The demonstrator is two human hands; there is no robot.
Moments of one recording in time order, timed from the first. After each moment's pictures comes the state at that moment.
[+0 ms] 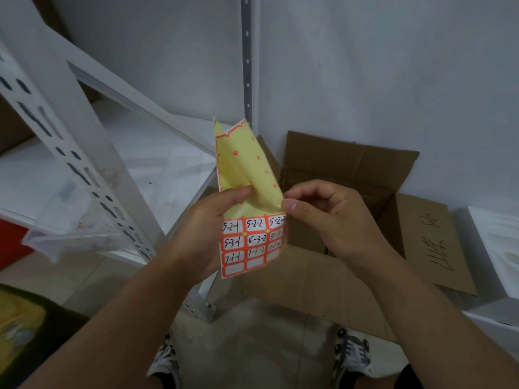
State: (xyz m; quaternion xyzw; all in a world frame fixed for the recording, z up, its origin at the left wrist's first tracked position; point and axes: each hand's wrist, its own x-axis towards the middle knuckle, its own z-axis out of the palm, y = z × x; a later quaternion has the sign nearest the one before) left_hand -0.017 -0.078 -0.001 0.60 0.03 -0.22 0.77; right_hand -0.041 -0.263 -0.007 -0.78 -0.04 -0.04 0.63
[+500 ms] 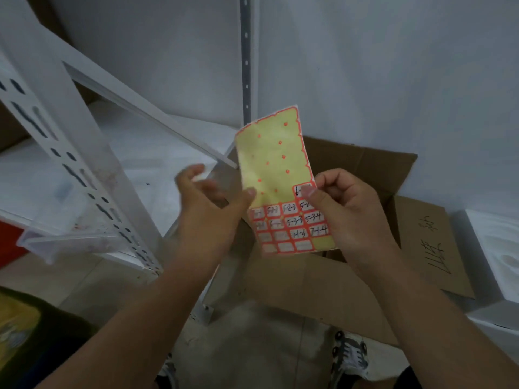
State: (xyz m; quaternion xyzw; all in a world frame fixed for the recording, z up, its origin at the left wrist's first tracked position) left_hand -0.010 -0.095 -0.010 0.79 0.04 0.08 0.61; right_hand -0.043 -0.267 0.001 -0.74 0.03 -0.10 0.67
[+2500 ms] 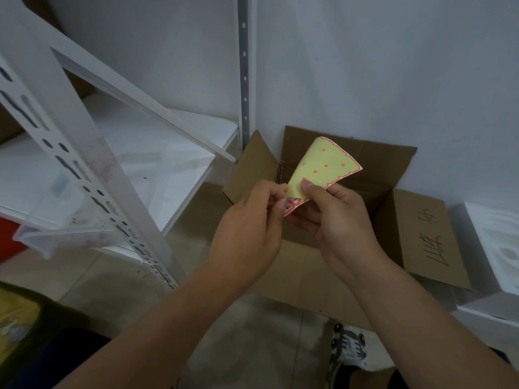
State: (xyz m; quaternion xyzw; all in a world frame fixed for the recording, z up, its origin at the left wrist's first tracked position) left_hand -0.022 -0.118 -0.040 0.83 -0.26 0.17 0.45; right_hand -0.033 -0.251 -0.019 -0.58 0.17 -0.07 0.79
